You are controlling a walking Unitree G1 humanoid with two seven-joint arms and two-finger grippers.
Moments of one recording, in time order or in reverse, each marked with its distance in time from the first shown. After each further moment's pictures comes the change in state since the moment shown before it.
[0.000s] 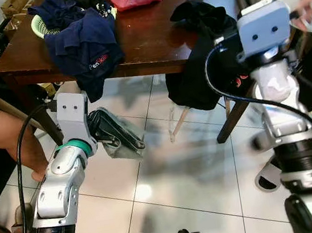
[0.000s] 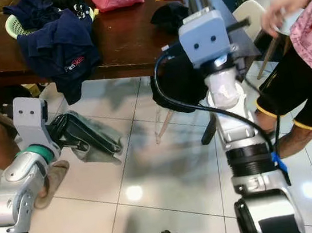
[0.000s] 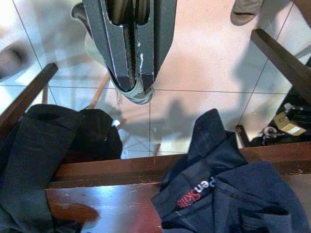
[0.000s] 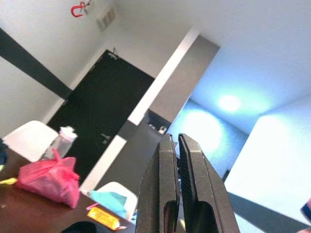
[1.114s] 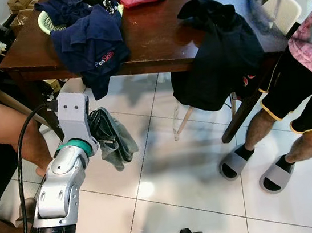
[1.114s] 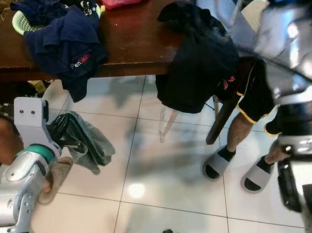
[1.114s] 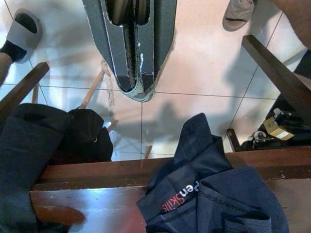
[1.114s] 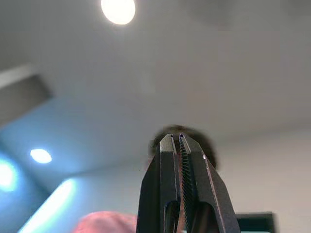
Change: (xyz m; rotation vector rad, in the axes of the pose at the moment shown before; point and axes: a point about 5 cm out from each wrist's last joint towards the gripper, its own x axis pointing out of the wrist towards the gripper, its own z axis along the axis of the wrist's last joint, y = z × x) left arm 0.000 0.000 0.001 0.005 -0.002 0.010; right arm 0.055 -0.117 0.045 -0.771 -0.282 -0.550
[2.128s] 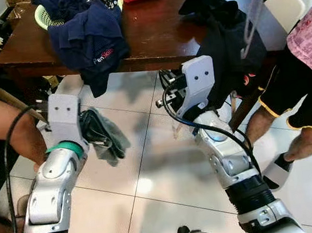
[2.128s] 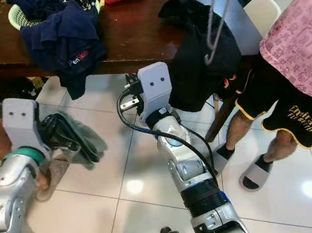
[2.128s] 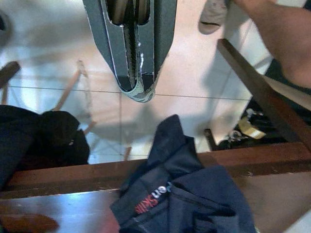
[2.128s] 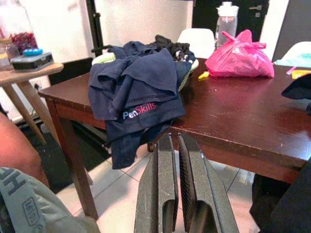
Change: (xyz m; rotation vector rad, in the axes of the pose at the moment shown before) left arm -0.010 0.018 0.006 0.085 -0.033 0.092; right arm -0.212 0.103 0.148 1.477 0.906 0.943
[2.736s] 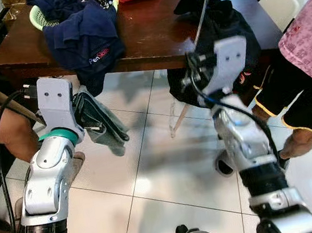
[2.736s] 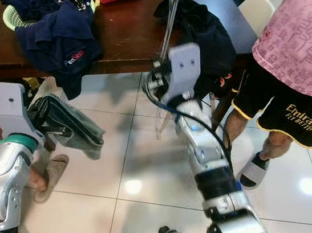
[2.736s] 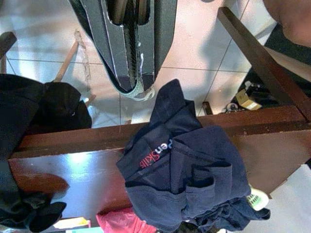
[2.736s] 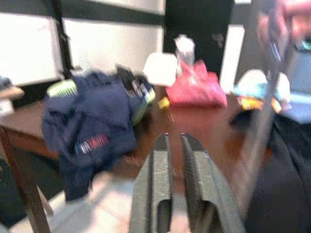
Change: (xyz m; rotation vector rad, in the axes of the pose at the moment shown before) left arm 0.007 -0.002 0.029 -0.012 -0.109 0.013; right arm 0.018 -0.045 0.045 -0.087 -0.117 -0.103
